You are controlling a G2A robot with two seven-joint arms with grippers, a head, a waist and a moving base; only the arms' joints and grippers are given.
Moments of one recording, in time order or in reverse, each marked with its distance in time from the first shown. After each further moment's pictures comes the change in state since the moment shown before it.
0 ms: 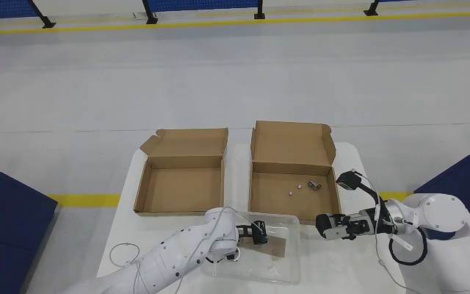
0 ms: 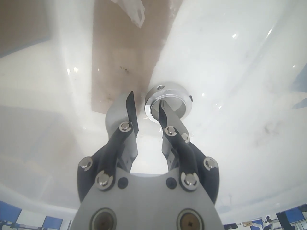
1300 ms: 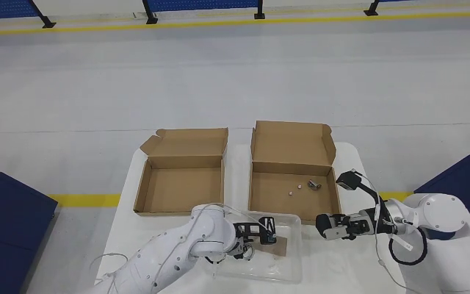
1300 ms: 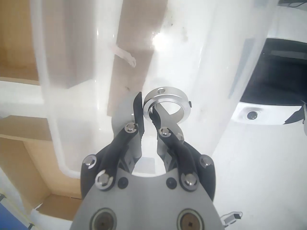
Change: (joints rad) left arm 0.099 0.095 -0.193 -0.304 -0.066 -0.110 0.045; right arm 0.000 0.000 0.000 0.000 0.000 0.000 0.000
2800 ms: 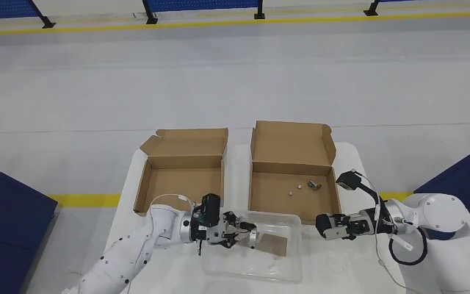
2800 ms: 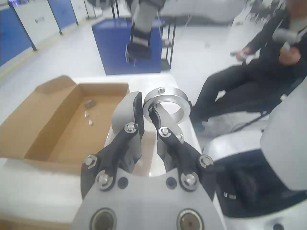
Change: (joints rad) left arm 0.131 0.176 -0.179 0.253 0.313 -0.428 1.815; right arm 0.000 0.000 0.000 0.000 0.000 0.000 0.000
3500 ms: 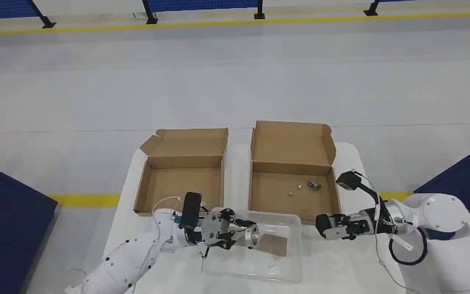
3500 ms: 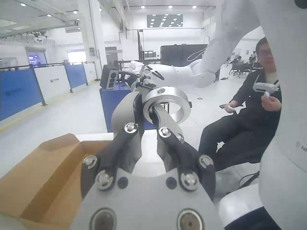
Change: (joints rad) left arm -0.037 0.012 0.091 -0.031 0.034 0.097 0.325; right arm 0.000 0.000 0.000 0.000 0.000 0.000 0.000
